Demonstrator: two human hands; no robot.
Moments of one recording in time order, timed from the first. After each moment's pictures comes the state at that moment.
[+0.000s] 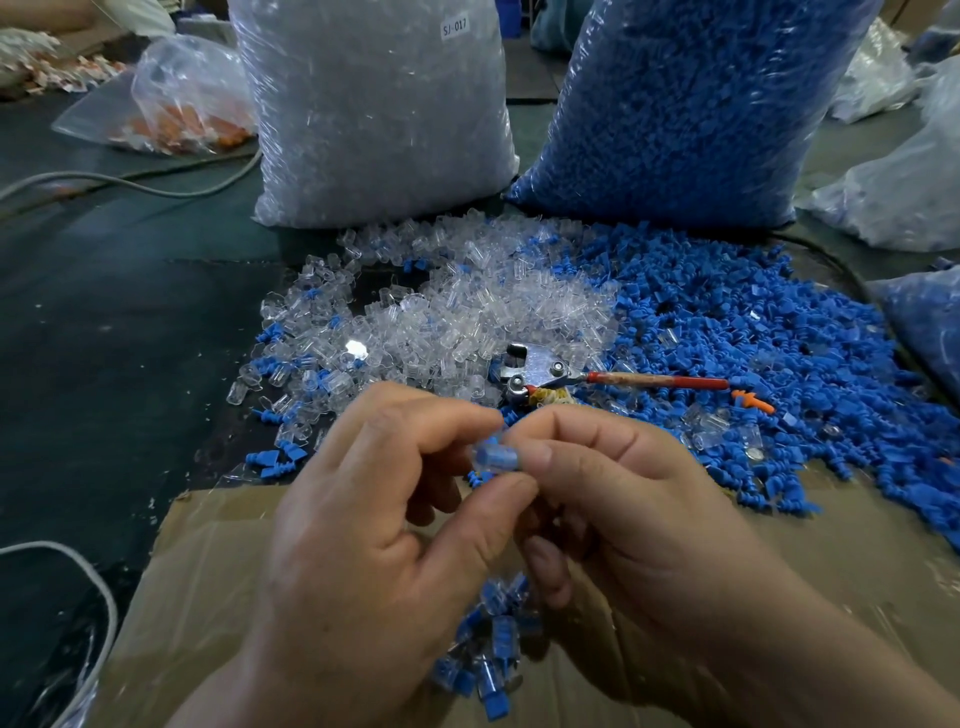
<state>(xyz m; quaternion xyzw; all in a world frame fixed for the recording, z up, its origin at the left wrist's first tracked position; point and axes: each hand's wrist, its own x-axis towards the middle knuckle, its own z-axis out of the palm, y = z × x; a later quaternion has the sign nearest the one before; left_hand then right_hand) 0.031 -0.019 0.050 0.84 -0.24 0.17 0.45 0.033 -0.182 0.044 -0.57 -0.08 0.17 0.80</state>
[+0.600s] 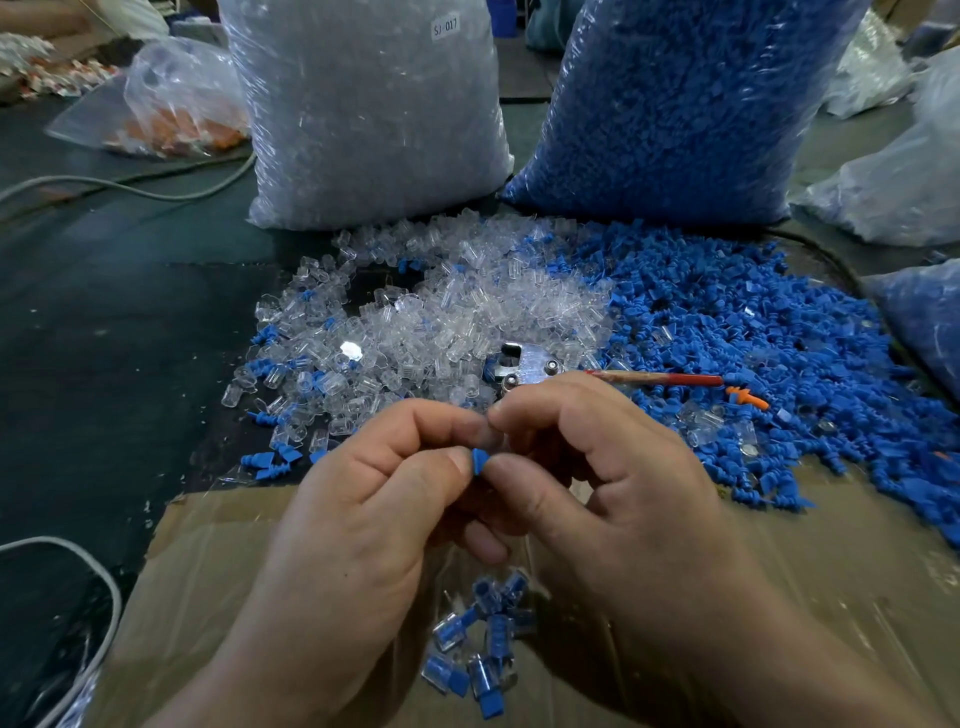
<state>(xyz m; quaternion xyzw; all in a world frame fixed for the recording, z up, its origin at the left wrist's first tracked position) 0.038 -0.022 0.031 0.62 -0.05 -0.09 0.78 0.031 -0.186 0.038 -0.84 -0.20 -0.17 0.48</state>
